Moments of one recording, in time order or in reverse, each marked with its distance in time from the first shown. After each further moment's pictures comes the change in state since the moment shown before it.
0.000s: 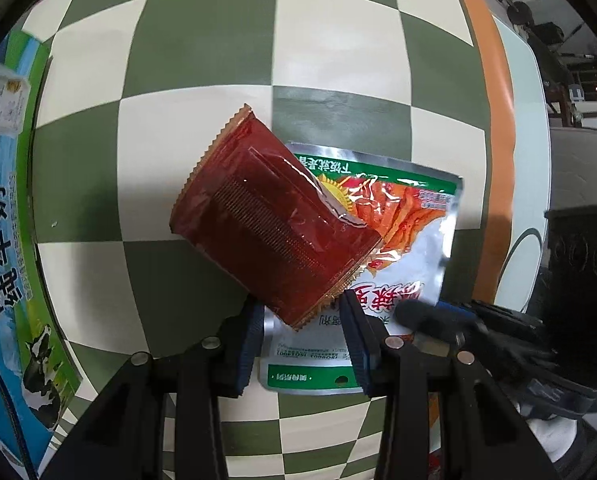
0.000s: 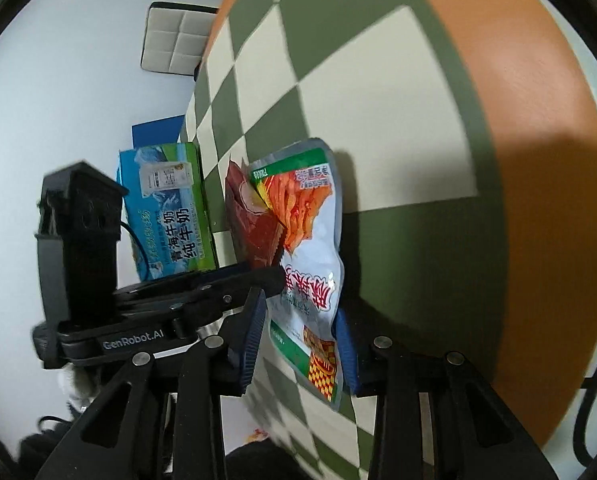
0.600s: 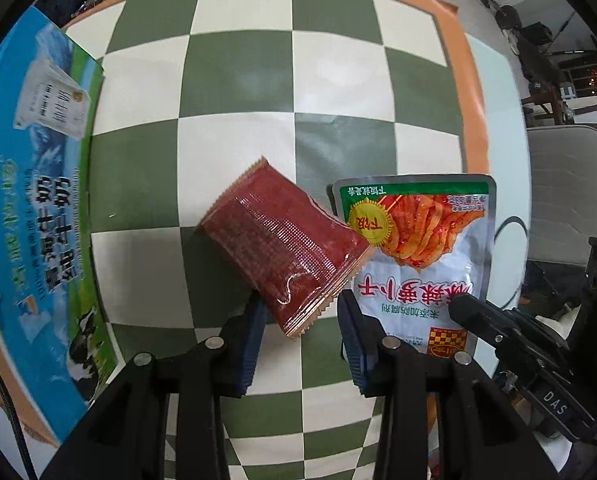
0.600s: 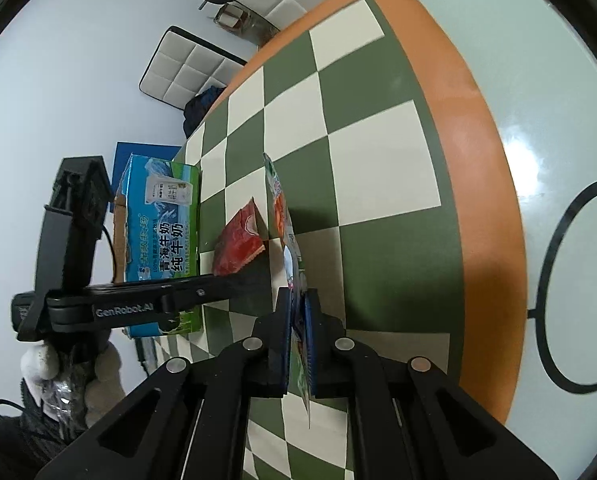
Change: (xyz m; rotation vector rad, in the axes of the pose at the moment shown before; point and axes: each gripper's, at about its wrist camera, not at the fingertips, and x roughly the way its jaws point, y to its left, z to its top) left arm -0.045 0.025 -0.026 0.051 -0.087 0.024; right arm -0.044 0.050 -0.044 -0.109 -0.228 -0.170
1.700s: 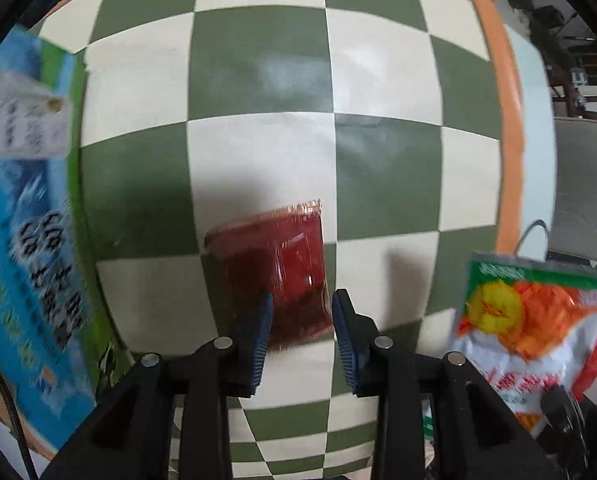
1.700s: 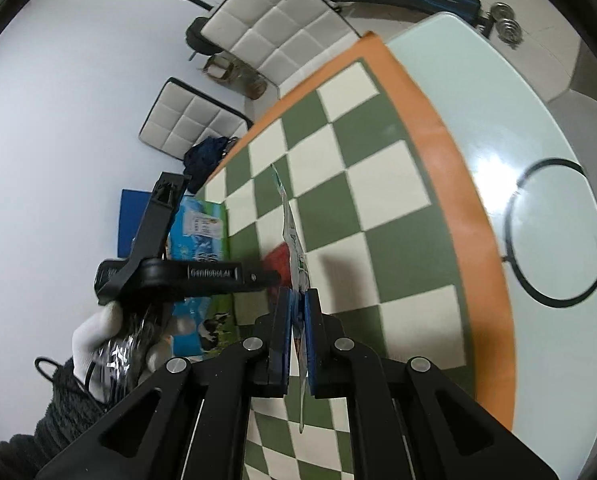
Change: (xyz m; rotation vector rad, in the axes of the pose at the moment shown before) left arm 0.035 0.006 0.042 0.003 0.137 0.036; right arm -0.074 0.031 -0.038 0.109 -0.175 -0.030
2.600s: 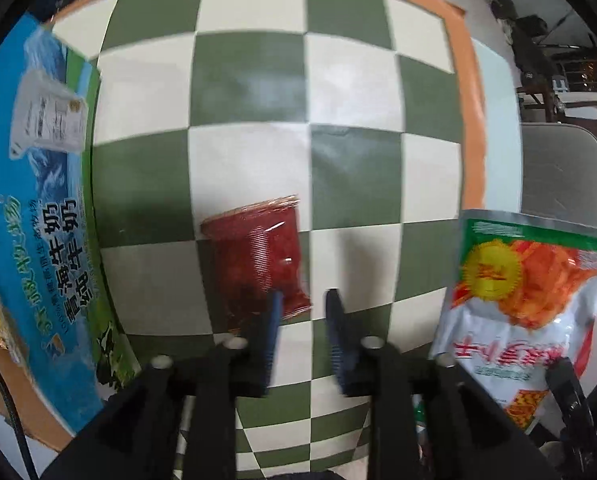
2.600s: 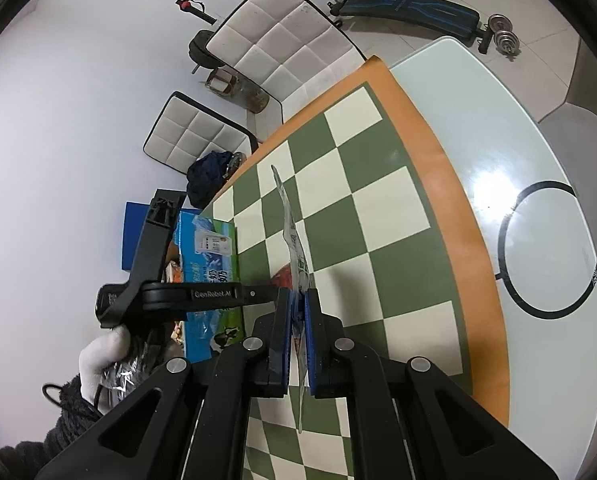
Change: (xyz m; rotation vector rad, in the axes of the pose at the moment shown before) left arm -0.045 -0.032 -0.008 -0.006 -0.027 -0.095; right arm -0.012 0.022 0.012 -0.015 -0.049 0.016
